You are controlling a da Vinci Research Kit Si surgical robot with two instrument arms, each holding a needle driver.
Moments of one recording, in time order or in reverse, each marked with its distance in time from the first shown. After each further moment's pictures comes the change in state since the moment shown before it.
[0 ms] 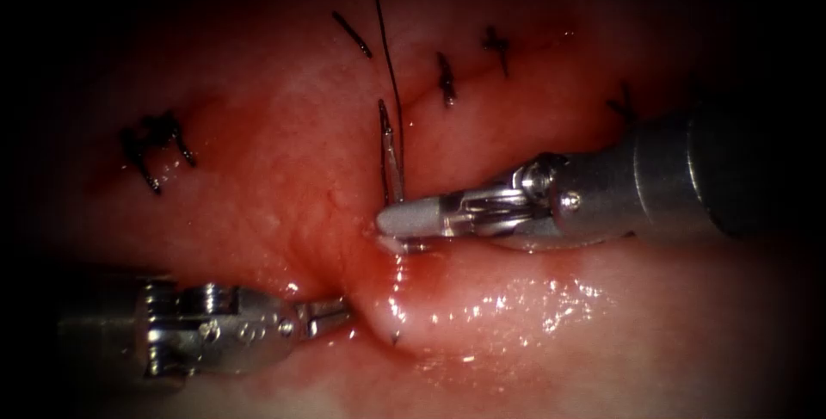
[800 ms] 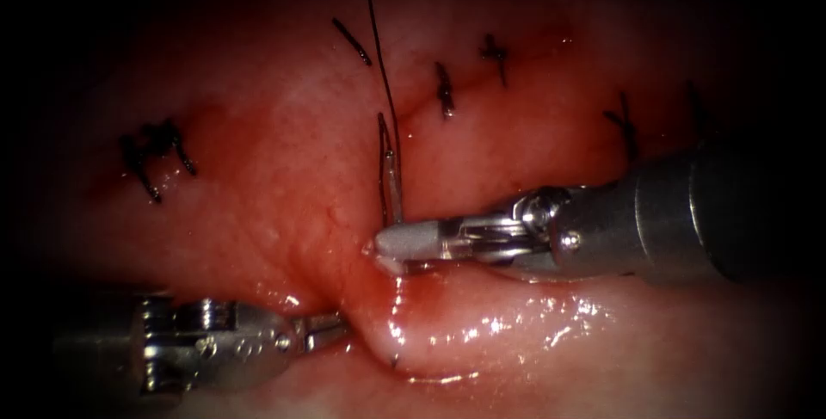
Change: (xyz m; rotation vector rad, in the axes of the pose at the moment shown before) right arm -0.005 0.001 0.001 0.024 -0.047 0.008; left arm 0.000 0.000 0.000 0.000 0.000 -0.001
